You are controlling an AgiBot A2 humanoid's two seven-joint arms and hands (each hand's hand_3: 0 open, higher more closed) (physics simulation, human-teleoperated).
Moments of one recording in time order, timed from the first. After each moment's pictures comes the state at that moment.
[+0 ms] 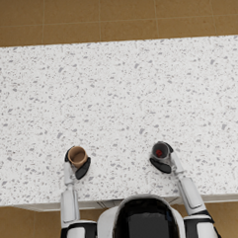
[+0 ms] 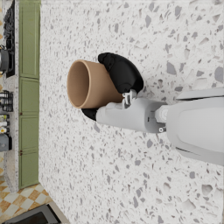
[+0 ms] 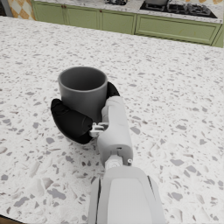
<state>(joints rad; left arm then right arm) -0.22 1.31 -0.12 -1.73 1.30 -0.03 0.00 -0.09 -1.22 0.24 1.67 1.30 0.04 0.01</state>
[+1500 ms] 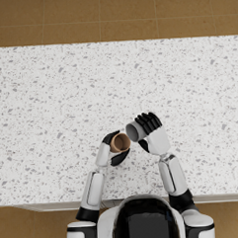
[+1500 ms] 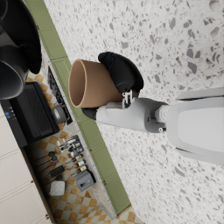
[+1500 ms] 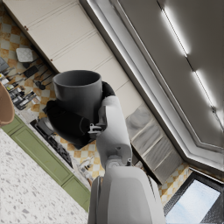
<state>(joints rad) 0.09 1.47 0.25 -1.70 1.82 -0.04 0.00 0.39 -1.53 0.31 1.86 2.57 0.10 0.01</state>
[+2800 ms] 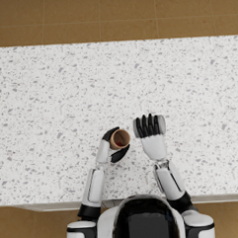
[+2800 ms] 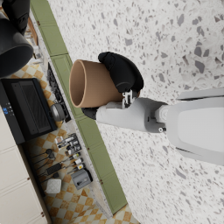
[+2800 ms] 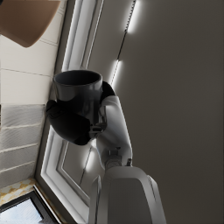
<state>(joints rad) 0.14 1.51 0.23 -1.65 1.82 -0.04 0.00 0.36 -1.55 0.40 1.94 3.60 0.10 0.01</state>
